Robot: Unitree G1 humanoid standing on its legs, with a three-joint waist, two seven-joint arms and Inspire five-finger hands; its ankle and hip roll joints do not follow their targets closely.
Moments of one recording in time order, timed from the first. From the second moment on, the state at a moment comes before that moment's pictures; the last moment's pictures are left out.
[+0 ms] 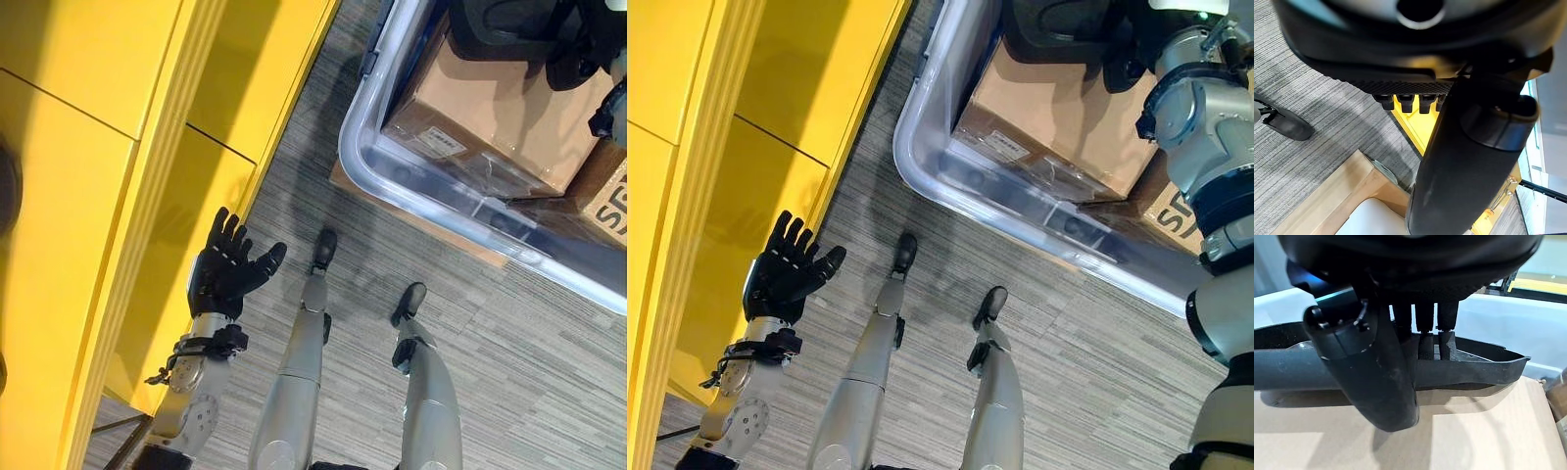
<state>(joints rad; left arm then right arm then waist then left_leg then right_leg) 0.01 0.45 -0.16 -0.05 -0.82 -0.25 0.19 -1.46 -1.00 0.92 0.90 -0.21 -0.02 -0.19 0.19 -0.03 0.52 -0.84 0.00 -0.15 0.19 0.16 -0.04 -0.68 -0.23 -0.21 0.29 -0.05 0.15</state>
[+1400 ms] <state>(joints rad) 0.05 0.54 0.02 -0.05 -0.57 -0.14 0.12 -0.73 -1.26 0.40 0.09 -0.02 -0.15 0.08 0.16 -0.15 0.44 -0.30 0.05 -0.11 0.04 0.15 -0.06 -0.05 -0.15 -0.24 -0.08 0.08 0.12</state>
